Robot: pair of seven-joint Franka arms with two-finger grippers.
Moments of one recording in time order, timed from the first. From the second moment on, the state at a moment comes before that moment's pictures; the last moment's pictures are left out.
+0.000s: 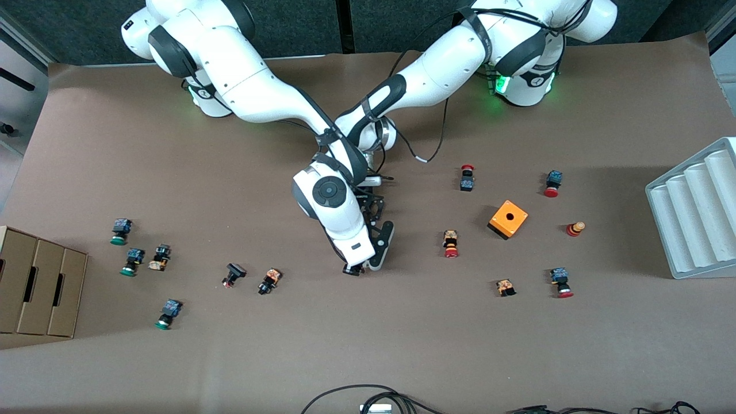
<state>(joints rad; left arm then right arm) -0.77 0.96 -0.37 -1.65 1.94 1.98 -2.48 0.73 0.84 -0.07 -1.41 0.06 2.50 -0.55</state>
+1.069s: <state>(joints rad) -0.77 0.96 -0.37 -1.65 1.94 1.98 -2.48 0.73 0.87 -0.08 -1.42 0.06 2.50 -0.55</state>
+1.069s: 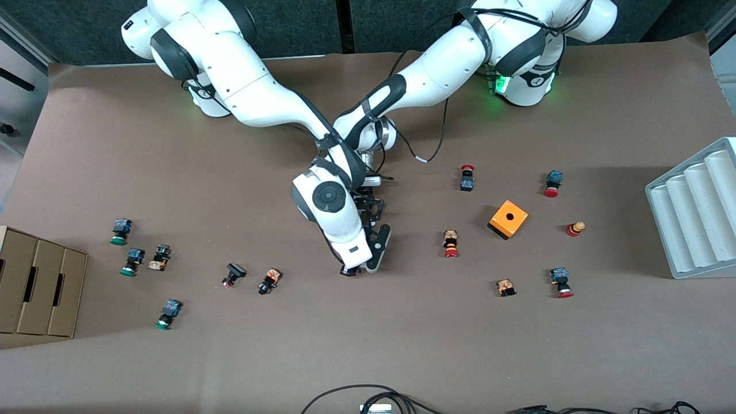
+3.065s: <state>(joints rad) -0.77 0.96 -0.37 -1.65 1.94 1.98 -2.49 0.74 0.85 -0.08 -1.42 0.05 2.50 -0.52</state>
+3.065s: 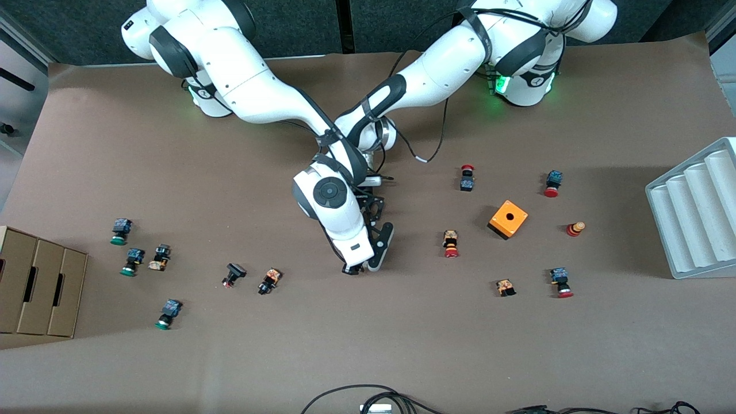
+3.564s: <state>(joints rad) -0.77 0.96 -0.37 -1.65 1.94 1.98 -2.49 0.74 0.85 -0.08 -1.42 0.05 2.50 -0.52</state>
